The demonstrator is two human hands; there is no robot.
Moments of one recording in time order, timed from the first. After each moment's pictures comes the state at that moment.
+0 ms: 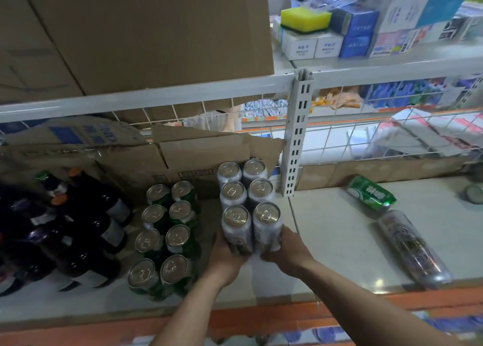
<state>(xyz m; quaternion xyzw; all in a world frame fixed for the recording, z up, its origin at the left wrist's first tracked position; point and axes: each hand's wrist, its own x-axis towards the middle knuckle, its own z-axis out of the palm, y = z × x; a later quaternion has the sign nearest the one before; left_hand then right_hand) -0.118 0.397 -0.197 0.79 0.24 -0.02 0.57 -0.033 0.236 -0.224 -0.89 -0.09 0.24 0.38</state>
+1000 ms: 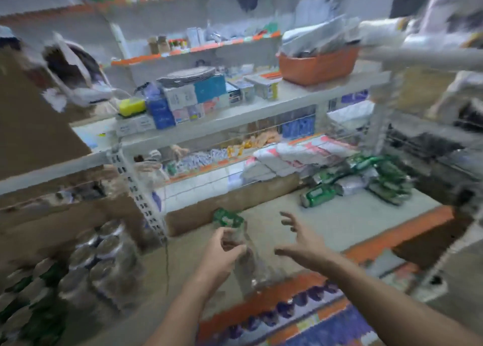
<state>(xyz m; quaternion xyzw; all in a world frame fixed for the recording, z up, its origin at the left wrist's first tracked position) -0.039 0.062 -0.105 0.84 0.09 -0.03 0.54 0.000 -0.161 -0.120 -0.87 -0.06 0.10 0.48</state>
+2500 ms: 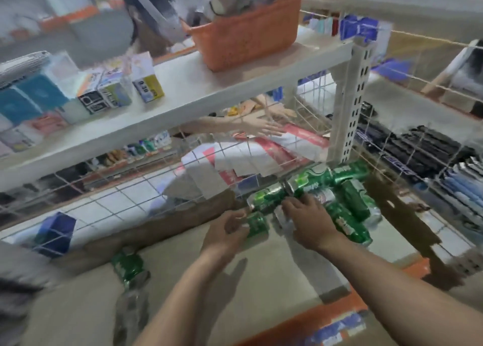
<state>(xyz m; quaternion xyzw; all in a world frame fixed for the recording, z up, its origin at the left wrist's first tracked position) 0.210 -0.208 -0.144 0.84 0.12 -0.07 0.52 0.267 -0.428 -0.189 -0.97 -0.18 0.09 0.11</state>
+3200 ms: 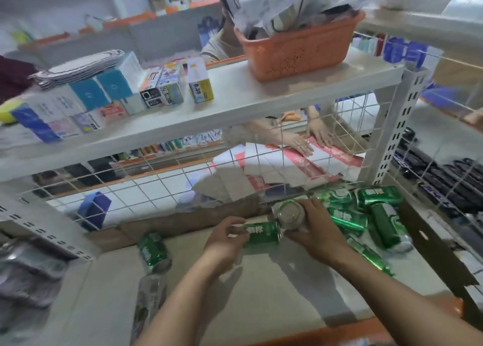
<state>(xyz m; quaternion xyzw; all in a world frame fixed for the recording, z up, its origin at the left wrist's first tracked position) 0.190 -0.171 -0.139 0.81 0.21 -0.02 0.55 0.262 -0.399 -0.159 -0.90 -0.17 0.02 0.40</state>
